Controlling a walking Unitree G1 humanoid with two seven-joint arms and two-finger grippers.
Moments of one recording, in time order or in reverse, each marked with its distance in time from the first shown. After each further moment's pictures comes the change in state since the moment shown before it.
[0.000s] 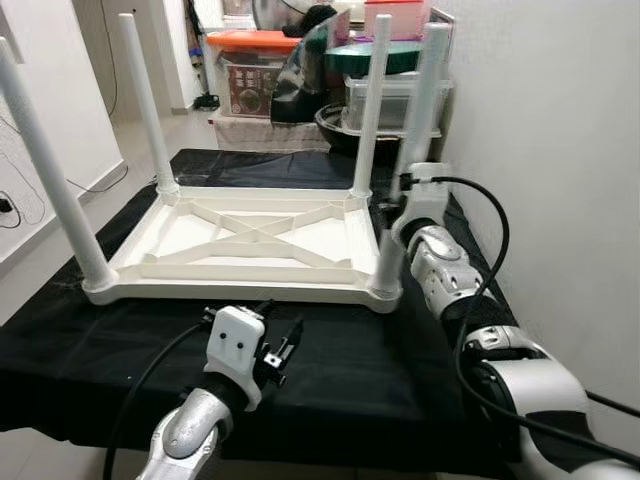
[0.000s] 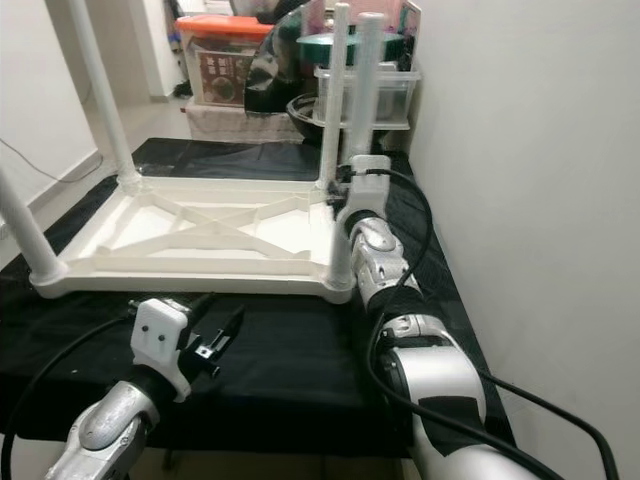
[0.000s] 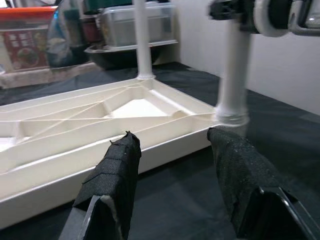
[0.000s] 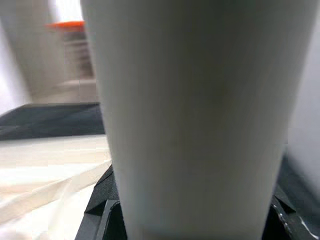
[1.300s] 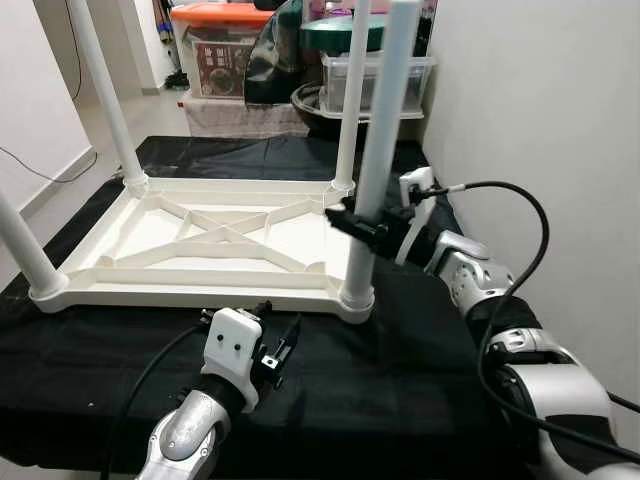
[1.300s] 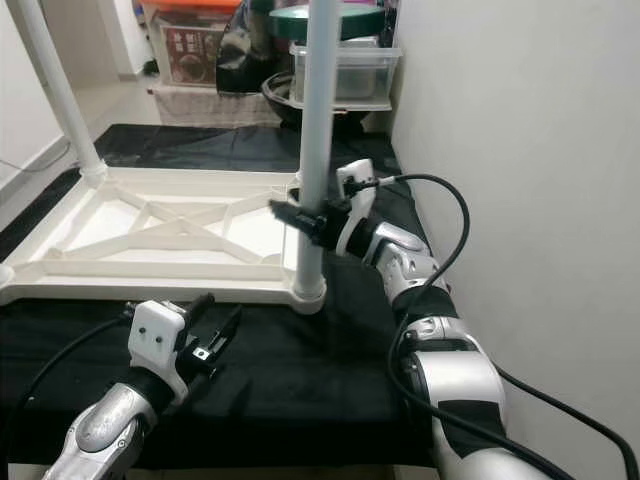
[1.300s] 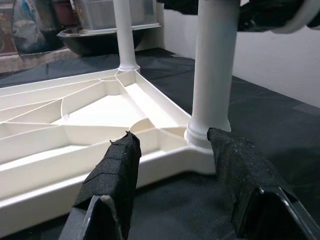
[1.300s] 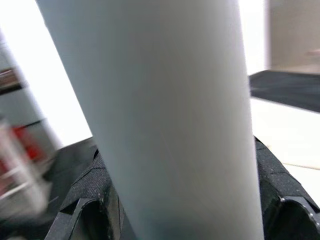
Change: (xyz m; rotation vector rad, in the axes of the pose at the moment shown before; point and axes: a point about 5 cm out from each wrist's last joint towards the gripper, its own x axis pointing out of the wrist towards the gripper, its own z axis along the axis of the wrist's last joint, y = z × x) left arm -0.002 0.000 -0.001 0.002 0.008 0.001; right arm -0.037 0.034 0.001 0.146 0.127 1.380
